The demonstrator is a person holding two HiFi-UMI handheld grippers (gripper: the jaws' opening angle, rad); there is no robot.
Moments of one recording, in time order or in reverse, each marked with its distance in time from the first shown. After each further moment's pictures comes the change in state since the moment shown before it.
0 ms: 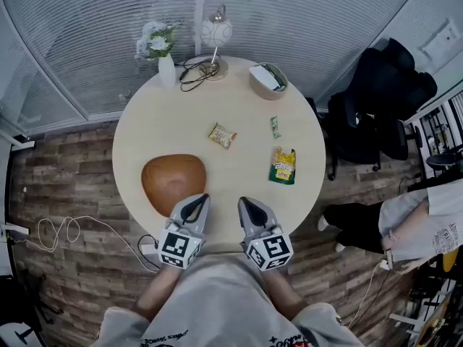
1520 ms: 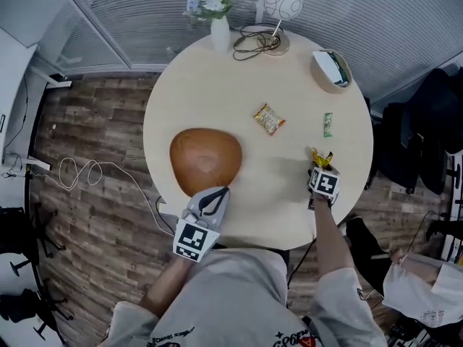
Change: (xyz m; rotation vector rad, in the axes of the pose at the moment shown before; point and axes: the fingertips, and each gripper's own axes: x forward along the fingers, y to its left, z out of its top) left arm -0.003 0.024 -0.043 -0.028 0.182 0.183; right arm 0.087 -0.313 -0.159 -0.019 0.705 -0.472
